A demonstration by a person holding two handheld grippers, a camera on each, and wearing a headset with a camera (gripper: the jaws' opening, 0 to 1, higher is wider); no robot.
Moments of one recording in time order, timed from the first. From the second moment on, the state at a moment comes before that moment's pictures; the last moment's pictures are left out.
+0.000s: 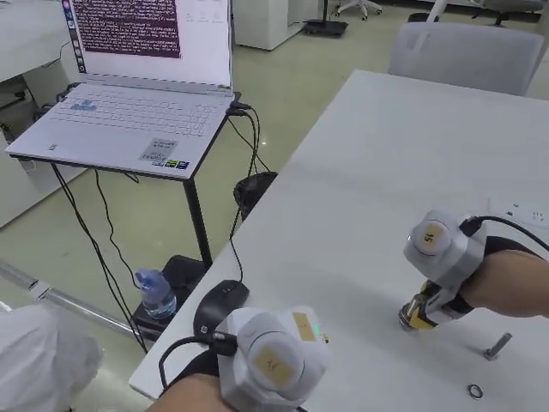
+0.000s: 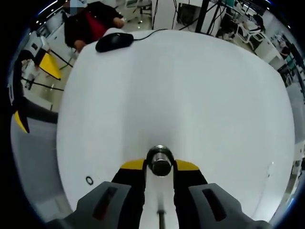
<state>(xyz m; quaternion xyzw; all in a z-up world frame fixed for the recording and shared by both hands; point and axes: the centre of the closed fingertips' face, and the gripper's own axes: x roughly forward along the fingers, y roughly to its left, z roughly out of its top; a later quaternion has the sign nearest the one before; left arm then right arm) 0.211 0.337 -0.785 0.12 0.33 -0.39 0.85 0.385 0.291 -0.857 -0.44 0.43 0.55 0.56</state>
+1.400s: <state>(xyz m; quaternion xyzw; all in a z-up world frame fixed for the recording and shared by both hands) 0.204 0.334 -0.786 0.11 0.34 -0.39 0.85 0.389 0.295 -0.856 -0.44 0.41 0.56 0.57</state>
